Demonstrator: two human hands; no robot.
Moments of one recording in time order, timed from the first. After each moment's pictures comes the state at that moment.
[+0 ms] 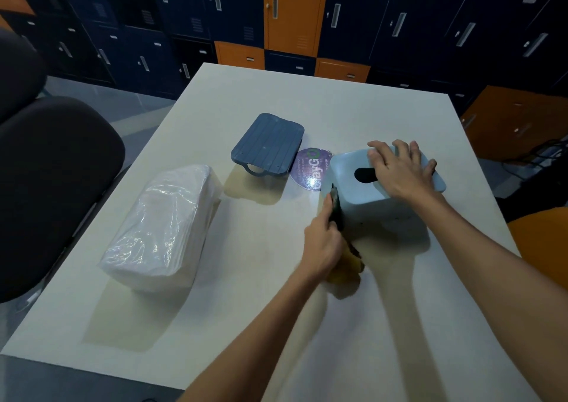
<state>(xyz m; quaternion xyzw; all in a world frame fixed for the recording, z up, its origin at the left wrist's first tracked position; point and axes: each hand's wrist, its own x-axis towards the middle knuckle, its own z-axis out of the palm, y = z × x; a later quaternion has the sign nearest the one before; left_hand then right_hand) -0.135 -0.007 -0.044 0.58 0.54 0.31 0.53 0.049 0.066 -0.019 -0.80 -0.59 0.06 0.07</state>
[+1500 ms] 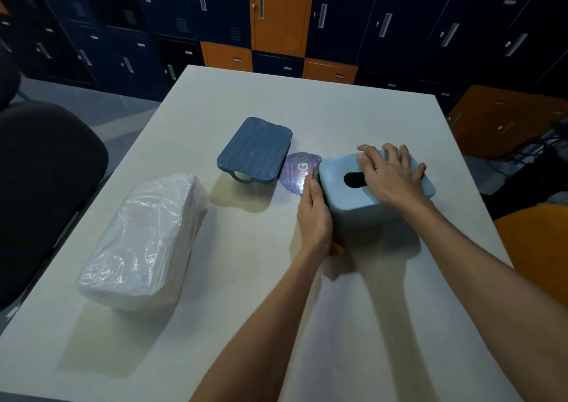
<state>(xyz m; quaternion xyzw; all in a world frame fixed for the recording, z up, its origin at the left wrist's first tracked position) -0.102 0.038 -0.055 0.40 0.50 0.48 0.61 0.047 0.067 -0.019 -0.81 -0.58 0.05 0.08</state>
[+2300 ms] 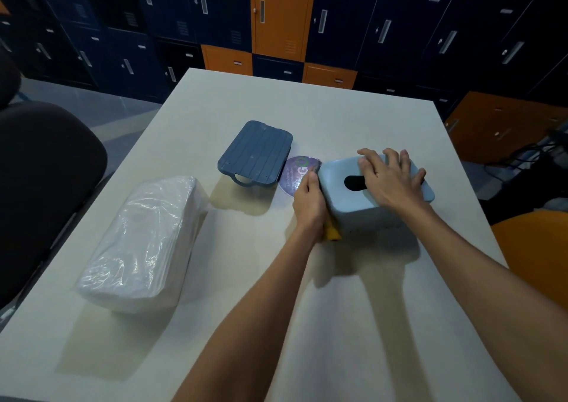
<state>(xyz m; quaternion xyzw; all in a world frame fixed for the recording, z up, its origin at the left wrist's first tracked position) -0.100 0.073 -0.056 0.38 0.53 0.43 0.62 0.045 0.066 -0.016 -0.82 -0.57 0.06 0.07</state>
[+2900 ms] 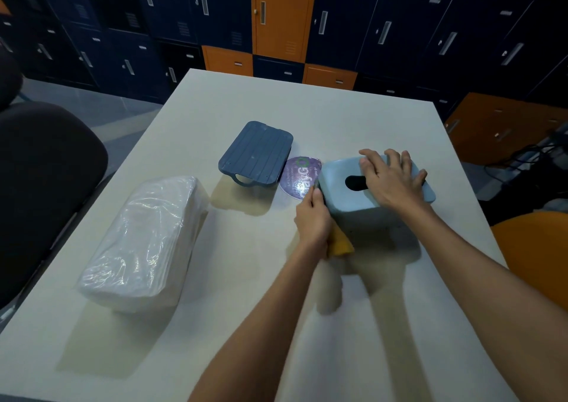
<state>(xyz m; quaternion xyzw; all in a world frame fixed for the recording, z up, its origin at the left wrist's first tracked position) -0.105 0.047 -0.057 0.39 0.59 0.39 0.59 0.046 0.066 -0.017 -0.82 -0.57 0.06 0.08</state>
